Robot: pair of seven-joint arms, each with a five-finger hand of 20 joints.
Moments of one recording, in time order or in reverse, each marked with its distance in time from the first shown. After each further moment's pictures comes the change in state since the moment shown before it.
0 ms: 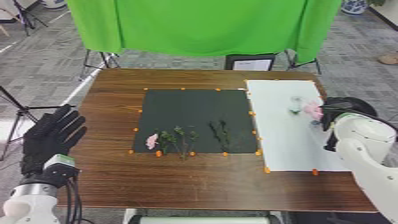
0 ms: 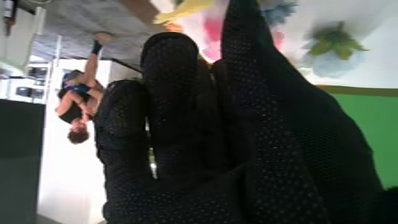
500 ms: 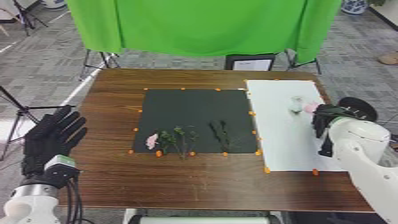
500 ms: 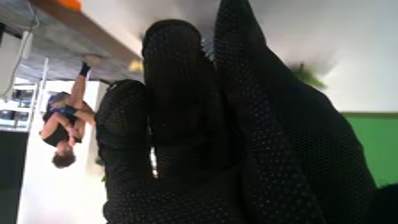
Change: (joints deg) left arm 0.1 -0.2 0.1 0.0 0.0 0.0 0.0; right arm 0.1 -1.4 -0.3 1.5 2.7 -3.0 -1.6
